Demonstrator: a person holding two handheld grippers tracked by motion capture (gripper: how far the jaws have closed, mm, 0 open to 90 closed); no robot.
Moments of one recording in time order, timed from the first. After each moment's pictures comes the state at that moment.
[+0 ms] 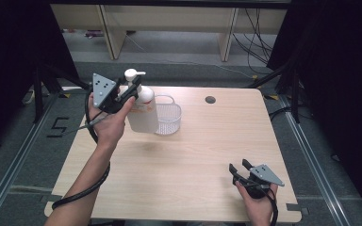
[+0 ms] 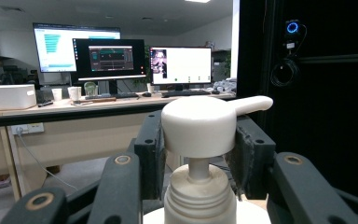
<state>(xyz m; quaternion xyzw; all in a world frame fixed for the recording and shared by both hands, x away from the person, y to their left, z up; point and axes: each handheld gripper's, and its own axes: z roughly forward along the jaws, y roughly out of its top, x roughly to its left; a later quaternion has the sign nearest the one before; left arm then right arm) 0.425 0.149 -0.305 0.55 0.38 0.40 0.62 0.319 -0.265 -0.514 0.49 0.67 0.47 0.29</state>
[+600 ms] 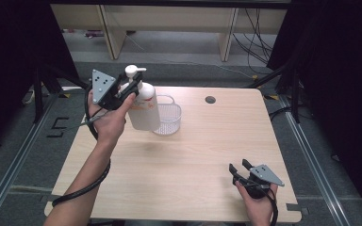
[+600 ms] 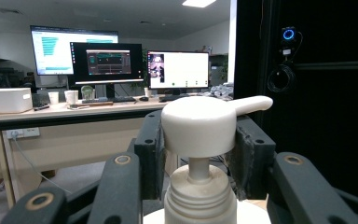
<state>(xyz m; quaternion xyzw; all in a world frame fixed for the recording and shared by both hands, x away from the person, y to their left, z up) 0.428 0.148 -0.296 0.55 0.37 0.40 0.63 0.319 -0.265 -0.514 0.49 0.67 0.48 0.29</state>
